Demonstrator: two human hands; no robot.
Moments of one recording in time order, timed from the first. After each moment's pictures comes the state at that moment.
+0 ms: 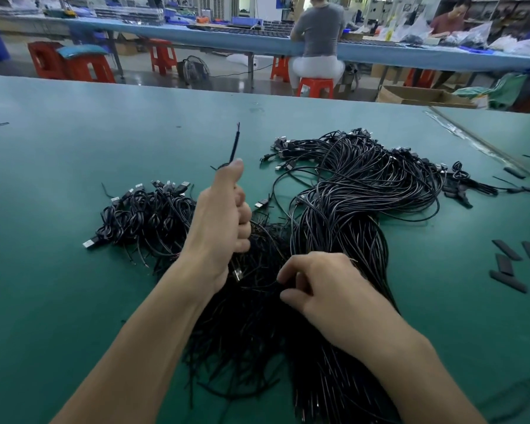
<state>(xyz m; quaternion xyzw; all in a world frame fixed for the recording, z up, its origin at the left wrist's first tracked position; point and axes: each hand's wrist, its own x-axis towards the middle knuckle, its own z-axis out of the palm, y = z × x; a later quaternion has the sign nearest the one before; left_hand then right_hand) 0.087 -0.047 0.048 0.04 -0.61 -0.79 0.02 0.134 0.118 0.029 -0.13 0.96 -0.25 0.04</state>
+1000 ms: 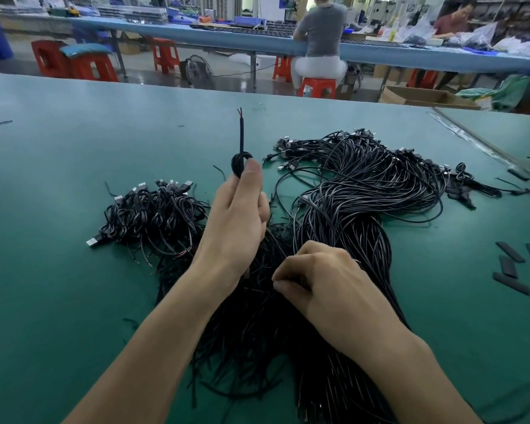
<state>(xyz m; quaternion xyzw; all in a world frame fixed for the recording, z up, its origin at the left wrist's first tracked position) 0.096 -0.032 0.050 -0.05 -0.67 -0.73 0.10 0.136 0.115 0.030 -0.20 0.95 -0.24 -0.04</state>
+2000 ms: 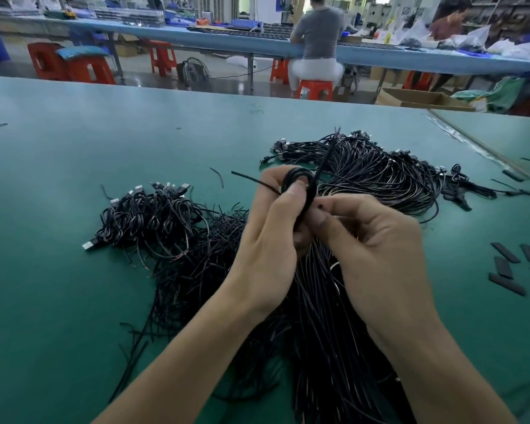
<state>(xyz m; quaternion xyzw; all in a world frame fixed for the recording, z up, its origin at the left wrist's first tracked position) 0.122 0.001 0.058 -0.16 -0.59 -0.79 0.06 0.134 0.115 0.060 -0.12 0.72 -0.65 -0.21</state>
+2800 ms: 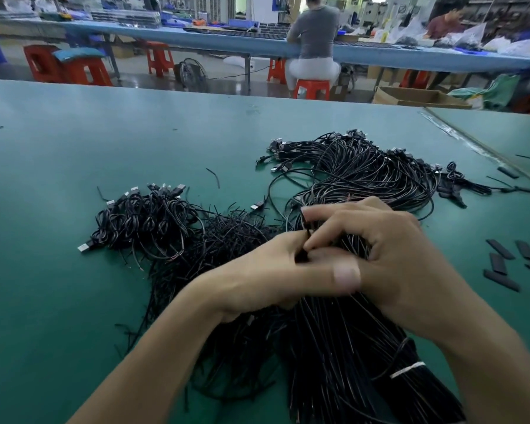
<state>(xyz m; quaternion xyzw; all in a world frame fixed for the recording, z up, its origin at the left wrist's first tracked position) 0.119 -0.018 0.055 -0.28 -0.68 -0.62 -0.26 0.135 0.157 0.078 -0.25 0.89 -0.36 -0.11</state>
